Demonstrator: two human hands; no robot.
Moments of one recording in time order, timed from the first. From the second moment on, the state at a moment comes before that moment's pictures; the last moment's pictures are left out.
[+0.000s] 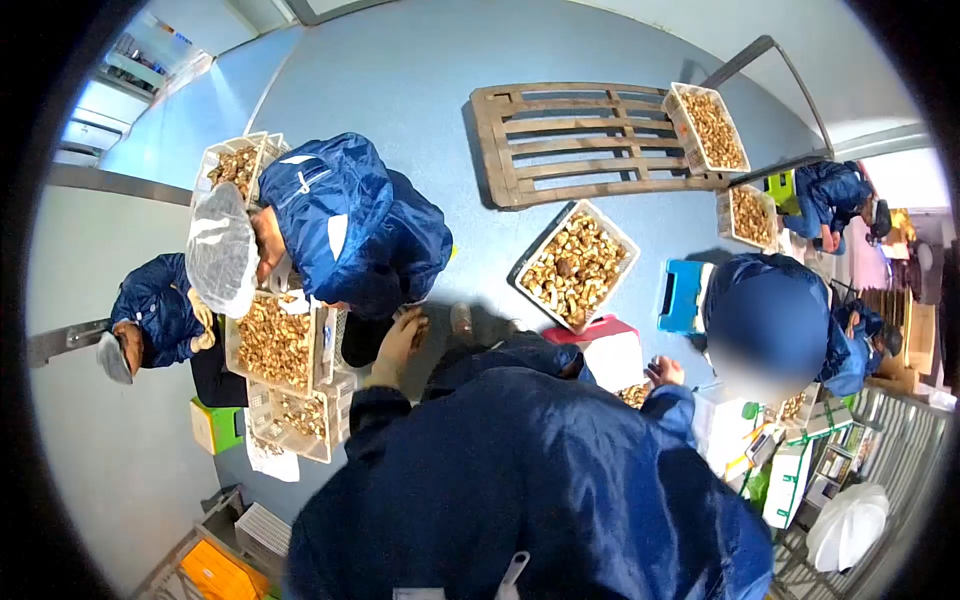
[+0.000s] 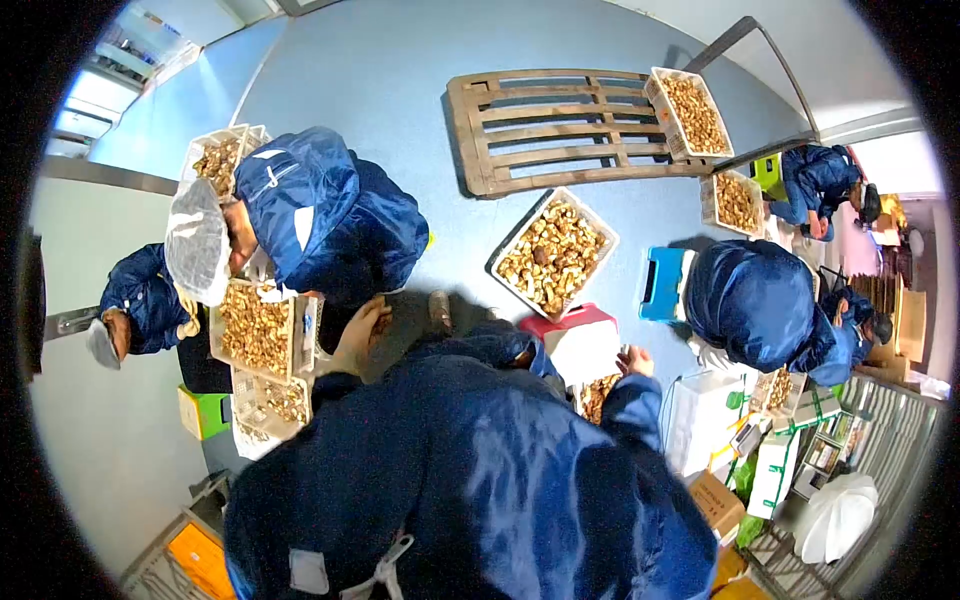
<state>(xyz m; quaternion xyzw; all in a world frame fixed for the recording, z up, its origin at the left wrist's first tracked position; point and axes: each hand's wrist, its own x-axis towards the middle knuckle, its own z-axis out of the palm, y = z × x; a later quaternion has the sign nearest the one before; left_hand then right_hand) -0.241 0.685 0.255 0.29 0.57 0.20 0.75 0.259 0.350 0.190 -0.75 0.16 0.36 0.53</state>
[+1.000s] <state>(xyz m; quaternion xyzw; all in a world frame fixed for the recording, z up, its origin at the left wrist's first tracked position) -0.115 0.940 0.263 0.46 0.32 0.10 0.82 0.173 0.455 0.096 -0.62 0.49 0.25 0.56</state>
